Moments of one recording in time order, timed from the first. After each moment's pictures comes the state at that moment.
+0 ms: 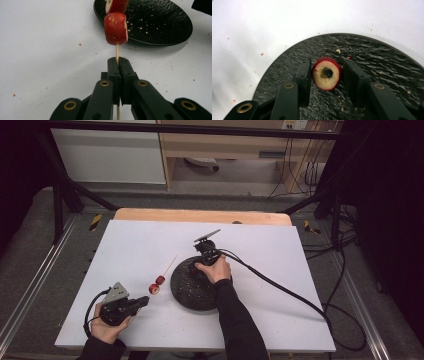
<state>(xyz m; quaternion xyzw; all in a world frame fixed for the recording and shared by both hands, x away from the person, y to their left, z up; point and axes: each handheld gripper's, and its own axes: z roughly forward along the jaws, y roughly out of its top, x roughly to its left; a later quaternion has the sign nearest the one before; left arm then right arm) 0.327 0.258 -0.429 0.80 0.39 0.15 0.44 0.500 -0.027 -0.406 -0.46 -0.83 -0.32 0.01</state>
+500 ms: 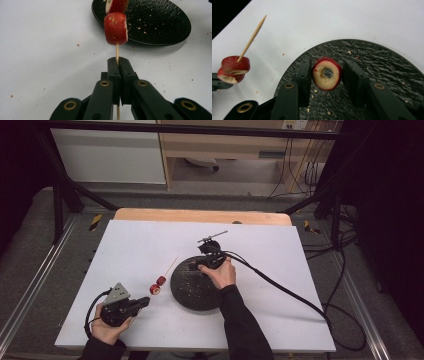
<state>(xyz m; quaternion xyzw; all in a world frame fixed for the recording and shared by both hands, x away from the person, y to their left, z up) 0.325 0.255 -0.429 0.80 0.38 0.15 0.44 0.471 -0.041 -0.384 -0.43 -0.82 -0.37 0.00</state>
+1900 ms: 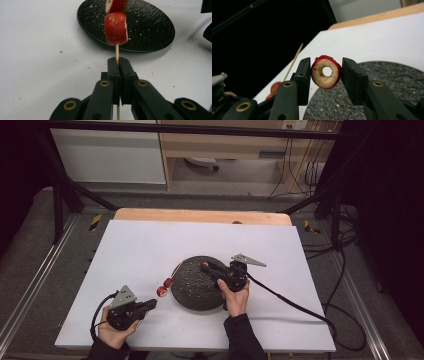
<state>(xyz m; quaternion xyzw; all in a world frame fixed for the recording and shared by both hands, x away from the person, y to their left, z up) 0.314 0.233 -0.424 0.80 0.38 0.14 0.45 0.409 -0.099 -0.408 -0.44 -0.64 -0.63 -0.02</state>
